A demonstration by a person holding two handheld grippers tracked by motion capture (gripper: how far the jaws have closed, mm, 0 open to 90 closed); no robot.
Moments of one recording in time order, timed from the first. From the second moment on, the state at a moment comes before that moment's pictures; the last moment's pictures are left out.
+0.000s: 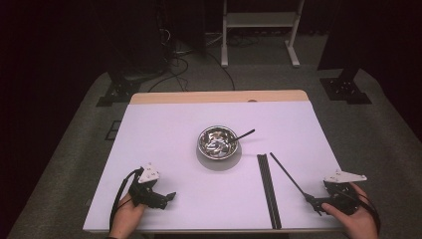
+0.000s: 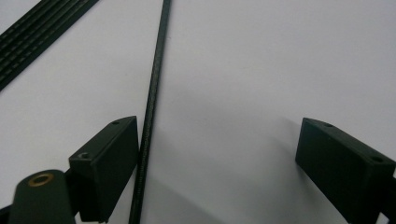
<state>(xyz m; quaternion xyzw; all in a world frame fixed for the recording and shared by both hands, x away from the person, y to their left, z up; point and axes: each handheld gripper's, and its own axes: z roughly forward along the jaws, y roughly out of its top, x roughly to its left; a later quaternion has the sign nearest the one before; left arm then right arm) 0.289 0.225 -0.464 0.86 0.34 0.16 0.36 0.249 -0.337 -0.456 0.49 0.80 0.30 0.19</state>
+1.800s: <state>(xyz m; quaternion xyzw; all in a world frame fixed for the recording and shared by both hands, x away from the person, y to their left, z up) 0.289 0.225 -0.464 0.86 0.34 0.16 0.36 0.271 -0.337 -0.450 0.47 0.80 0.33 0.17</state>
